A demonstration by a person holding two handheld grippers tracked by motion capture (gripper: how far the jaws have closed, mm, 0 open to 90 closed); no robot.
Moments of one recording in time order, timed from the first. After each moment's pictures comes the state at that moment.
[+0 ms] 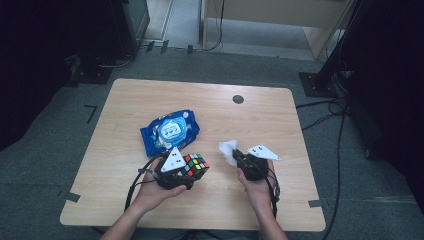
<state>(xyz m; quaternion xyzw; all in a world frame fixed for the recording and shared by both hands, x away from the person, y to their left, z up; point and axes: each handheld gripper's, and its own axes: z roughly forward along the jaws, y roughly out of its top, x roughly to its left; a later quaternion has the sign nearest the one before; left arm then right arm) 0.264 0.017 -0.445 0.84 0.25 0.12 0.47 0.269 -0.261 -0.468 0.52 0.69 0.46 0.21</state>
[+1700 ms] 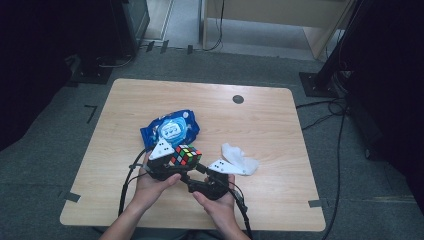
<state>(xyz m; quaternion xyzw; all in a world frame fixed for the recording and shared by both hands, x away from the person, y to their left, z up) 0.278 0.034 -0.438 0.79 0.35 0.10 0.49 0.233 -0.154 -0.475 0.46 0.67 0.58 0.05</state>
